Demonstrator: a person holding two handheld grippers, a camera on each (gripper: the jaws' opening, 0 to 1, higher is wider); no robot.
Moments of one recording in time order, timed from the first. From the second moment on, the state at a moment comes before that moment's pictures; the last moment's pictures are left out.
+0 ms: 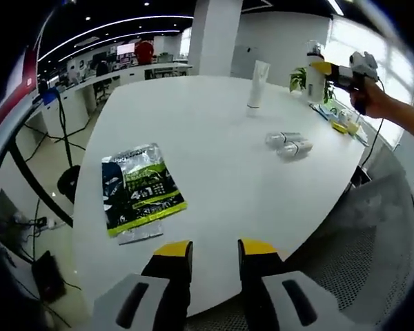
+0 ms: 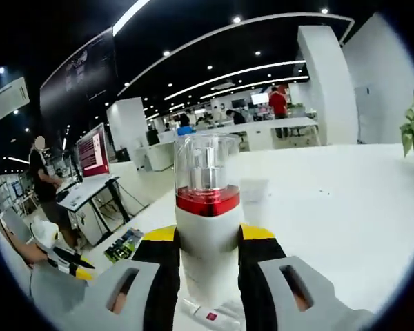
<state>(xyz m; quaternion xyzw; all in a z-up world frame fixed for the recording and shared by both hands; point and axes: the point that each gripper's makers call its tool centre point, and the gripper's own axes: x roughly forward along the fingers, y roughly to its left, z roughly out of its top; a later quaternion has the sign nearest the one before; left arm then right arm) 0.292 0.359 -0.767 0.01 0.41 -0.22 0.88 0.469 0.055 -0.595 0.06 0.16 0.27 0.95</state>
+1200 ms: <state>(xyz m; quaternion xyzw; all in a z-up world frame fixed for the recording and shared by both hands) 0.286 0.373 -0.785 0.04 0.45 -0.20 0.87 0.566 0.015 -0.687 0.04 0.20 0.27 0.94</state>
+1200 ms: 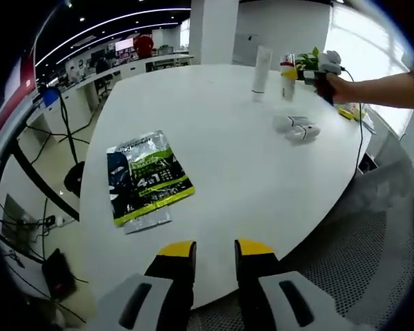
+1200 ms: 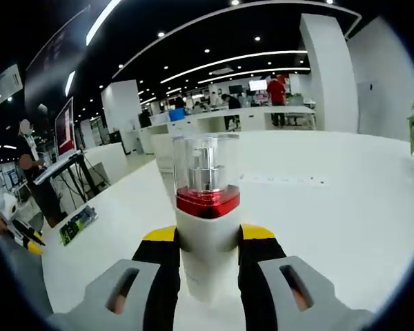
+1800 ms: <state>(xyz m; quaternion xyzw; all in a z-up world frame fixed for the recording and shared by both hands) 0.282 0.375 -0.791 0.05 0.47 -0.19 0.86 0.605 -0.007 -0.713 0.00 0.17 0.28 0.94</state>
